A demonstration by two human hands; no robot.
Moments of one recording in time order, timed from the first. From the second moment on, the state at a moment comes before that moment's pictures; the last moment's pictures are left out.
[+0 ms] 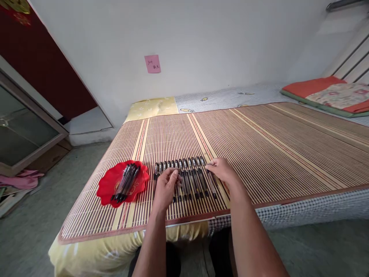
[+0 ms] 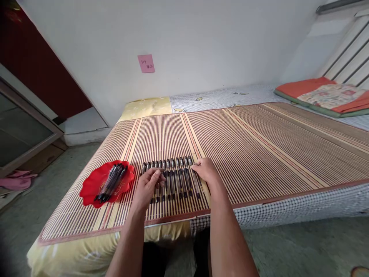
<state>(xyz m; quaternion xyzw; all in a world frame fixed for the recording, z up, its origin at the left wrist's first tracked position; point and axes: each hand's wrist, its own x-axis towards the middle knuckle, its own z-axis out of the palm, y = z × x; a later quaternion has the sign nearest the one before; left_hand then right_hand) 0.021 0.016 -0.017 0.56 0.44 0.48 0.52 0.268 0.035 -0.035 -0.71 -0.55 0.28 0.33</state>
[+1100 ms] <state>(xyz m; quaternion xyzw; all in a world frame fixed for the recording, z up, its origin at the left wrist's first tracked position) 0.093 -0.026 -0.042 0.90 0.34 0.22 0.14 0.262 0.039 -0.045 -0.76 -0.57 0.23 0.20</state>
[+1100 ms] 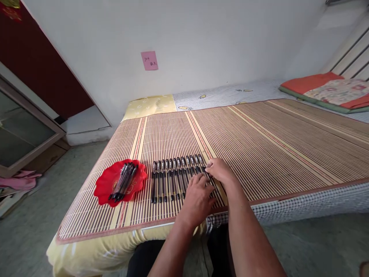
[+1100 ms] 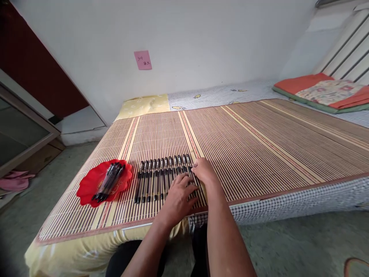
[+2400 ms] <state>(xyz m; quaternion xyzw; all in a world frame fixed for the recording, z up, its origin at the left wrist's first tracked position) 0.022 0.012 -0.026 0.68 0.48 0.51 0.19 0.259 0.030 -0.037 -0.75 -0.57 0.25 0.22</state>
